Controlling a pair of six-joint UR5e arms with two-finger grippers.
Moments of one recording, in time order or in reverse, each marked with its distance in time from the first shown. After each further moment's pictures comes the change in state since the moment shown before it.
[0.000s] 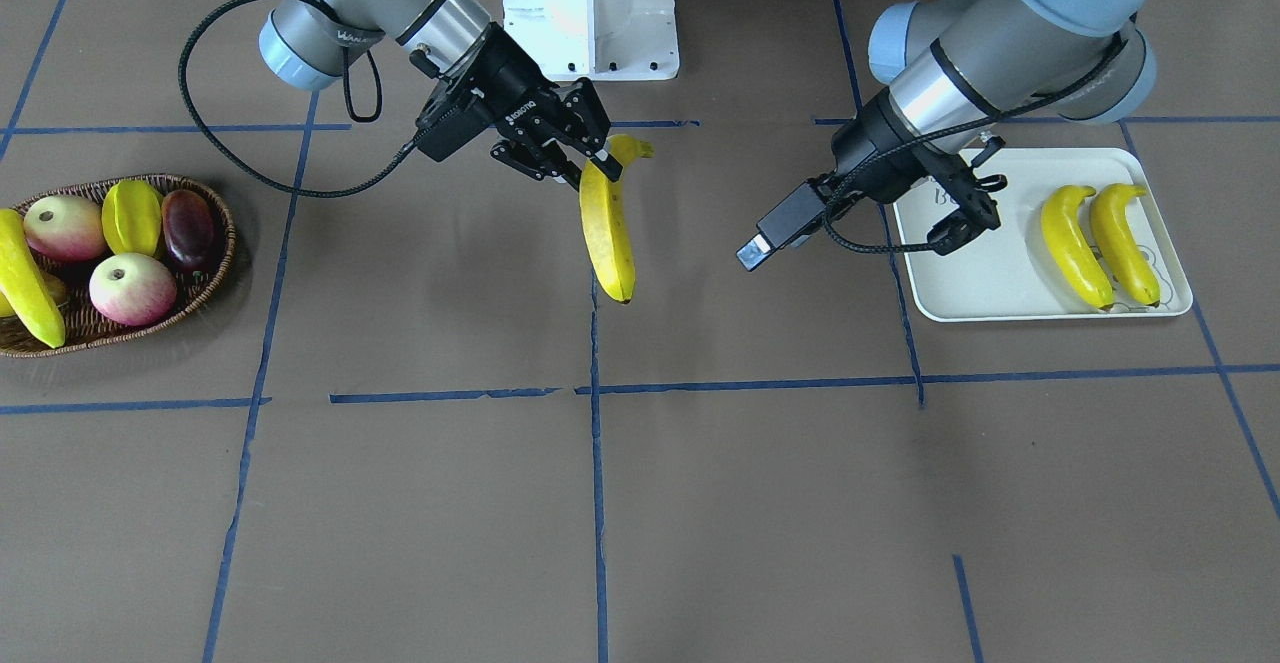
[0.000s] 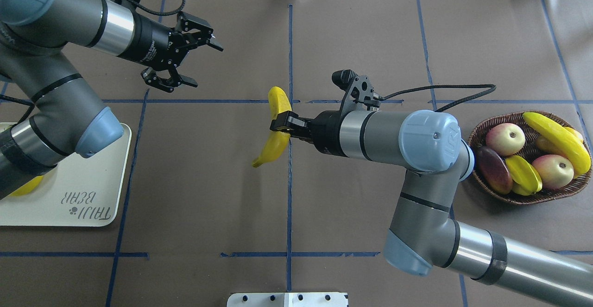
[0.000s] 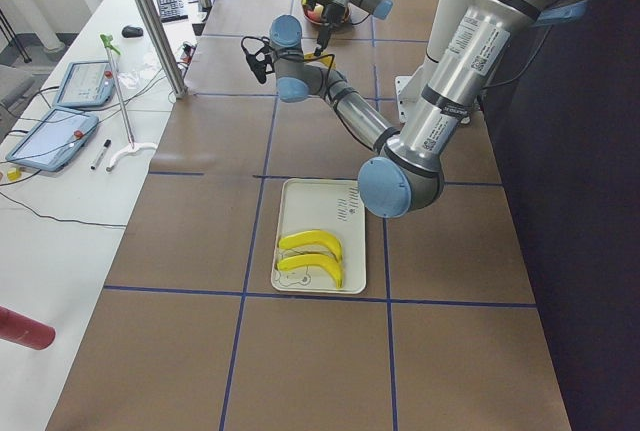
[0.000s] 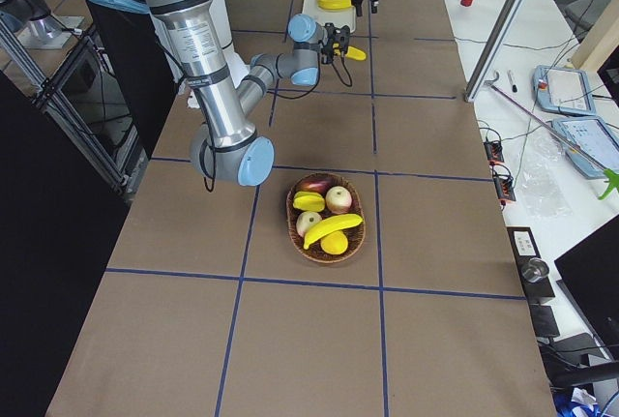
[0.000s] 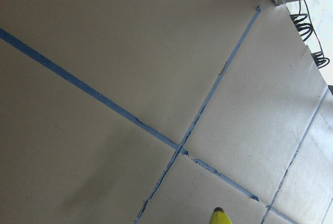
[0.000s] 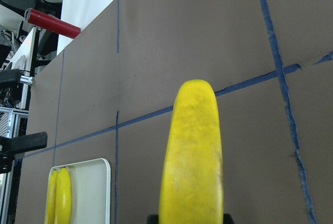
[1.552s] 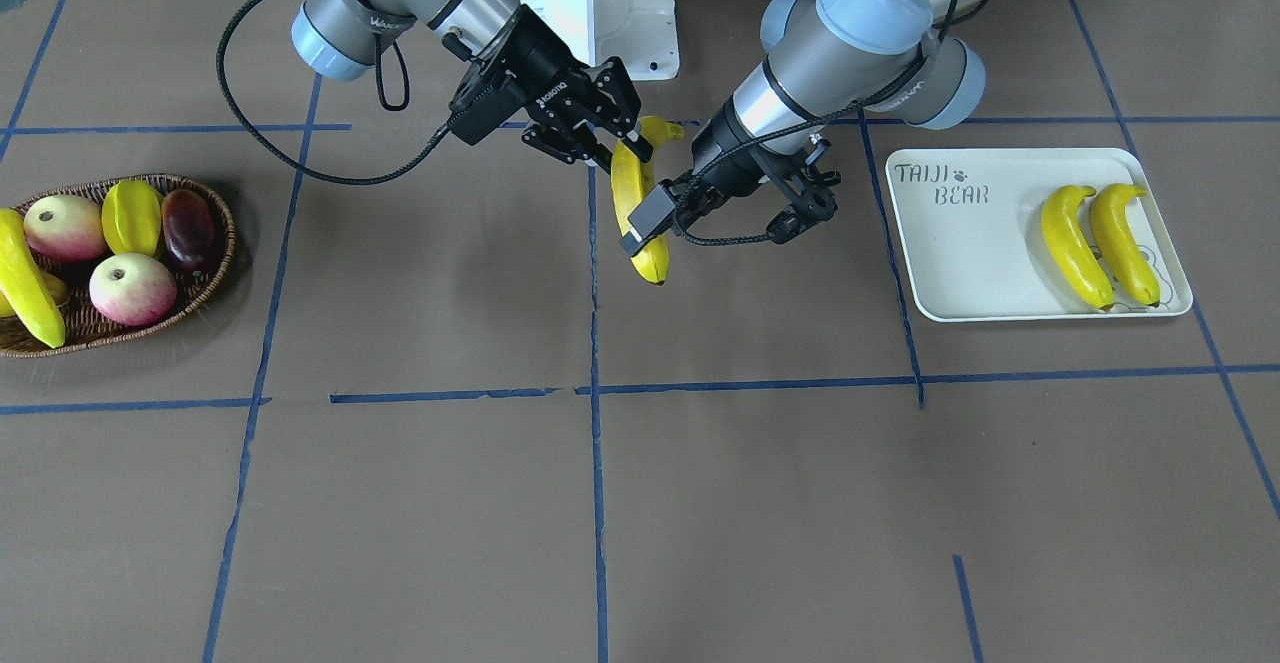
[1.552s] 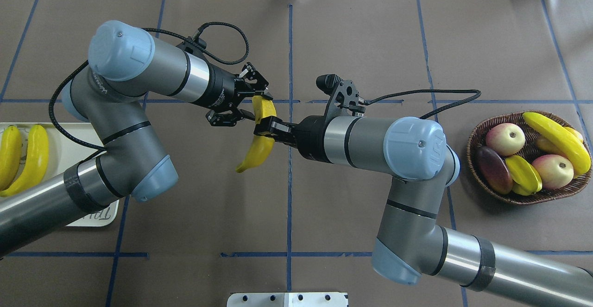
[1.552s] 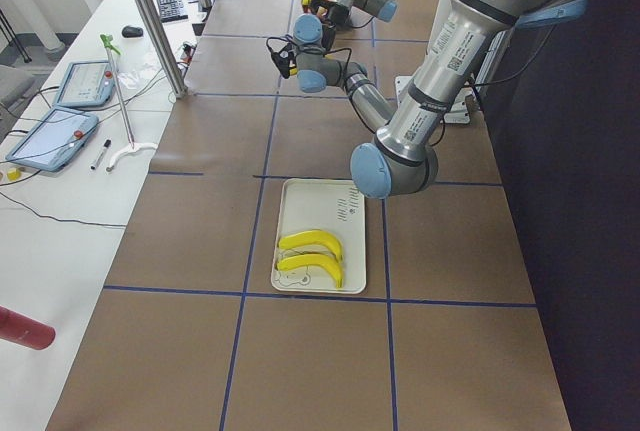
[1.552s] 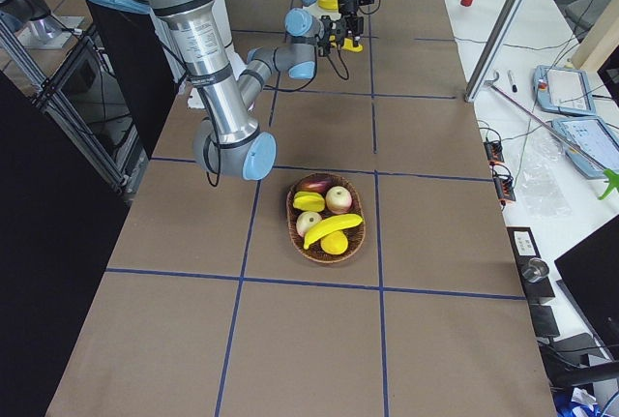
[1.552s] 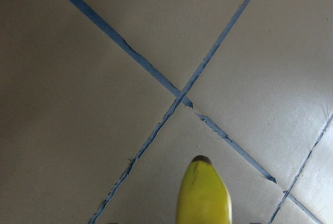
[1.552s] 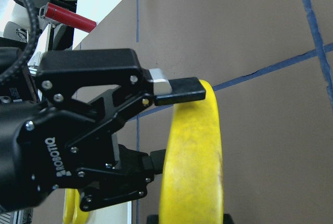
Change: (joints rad) left arm 0.187 -0.076 0.041 0.046 0.140 -0.036; right arm -0.028 0.035 -0.006 0.000 -0.021 0.000
